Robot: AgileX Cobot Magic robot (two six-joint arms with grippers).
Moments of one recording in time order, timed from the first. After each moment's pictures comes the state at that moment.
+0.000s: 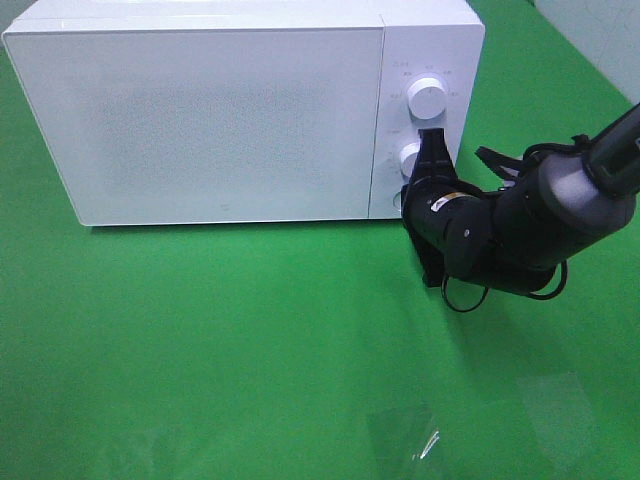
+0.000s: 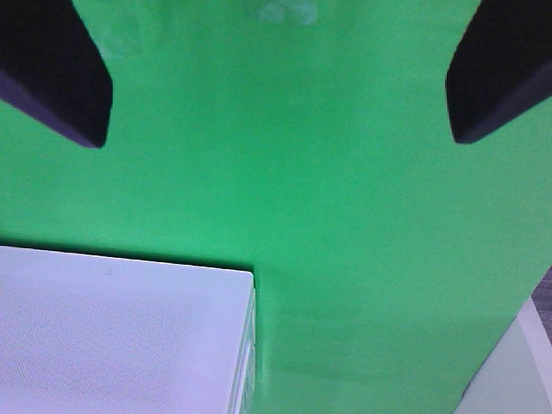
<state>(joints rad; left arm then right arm) 0.07 0.00 -0.52 -0.10 1.06 -0.01 0.54 2.09 -0.86 0.62 -0.80 1.22</state>
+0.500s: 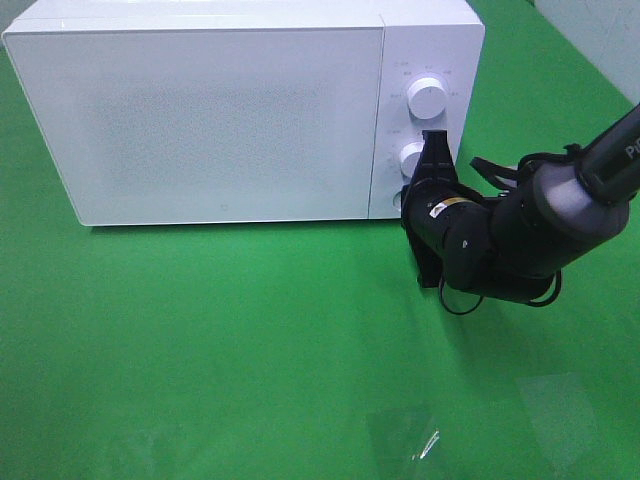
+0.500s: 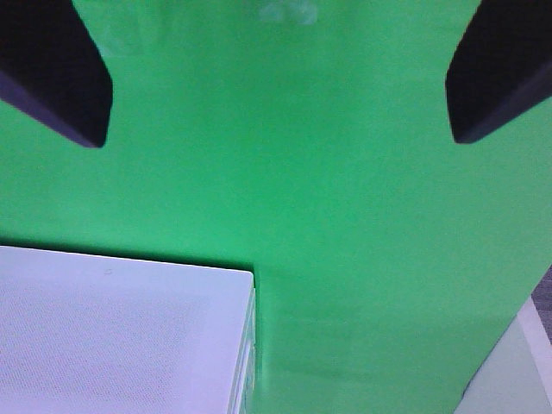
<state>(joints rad) 0.07 0.00 -0.52 -0.10 1.06 -0.01 0.54 2.11 -0.85 0.59 -0.87 1.30</state>
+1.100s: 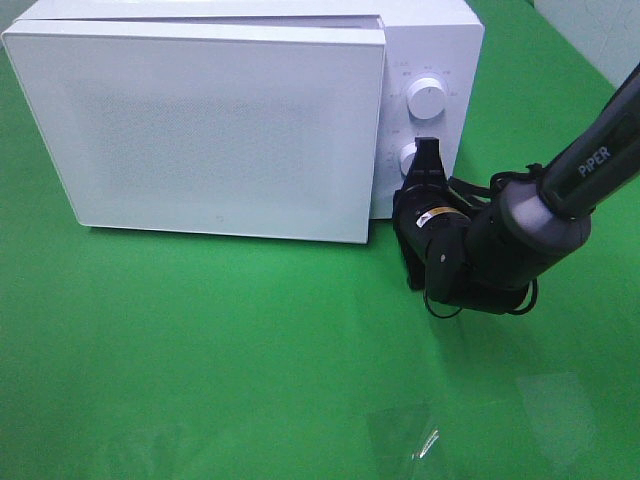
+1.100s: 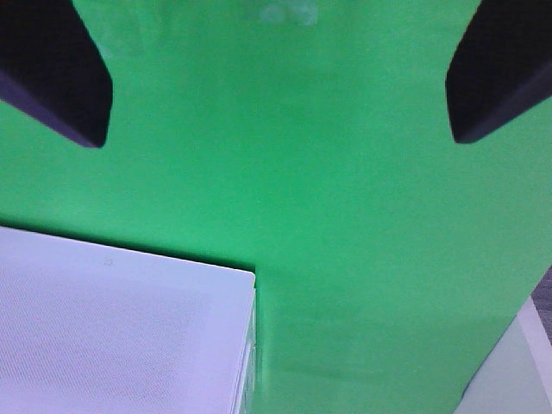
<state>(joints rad) 0.07 0.00 -0.52 -0.10 1.06 -0.01 0.55 2.20 -0.91 0.61 -0.95 1.33</state>
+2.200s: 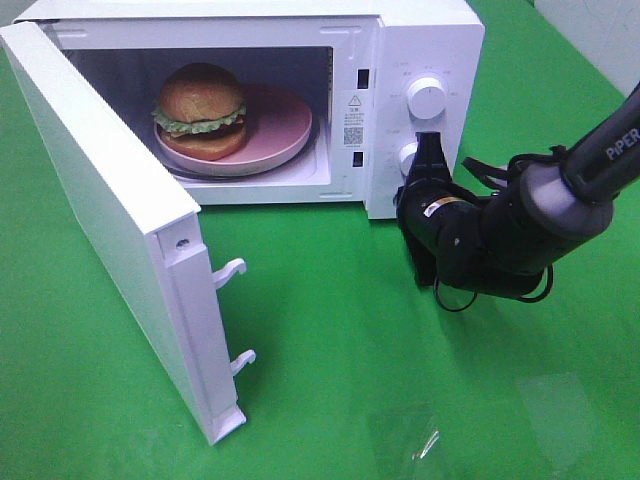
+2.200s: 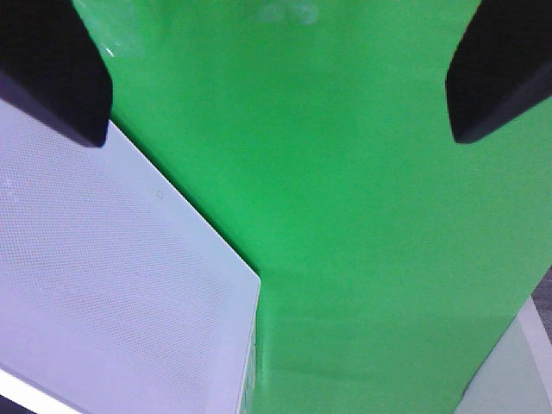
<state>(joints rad) 0.07 0.00 -0.52 -0.10 1.06 -0.01 0.54 2.14 -0.89 0.58 -0.85 1.29</state>
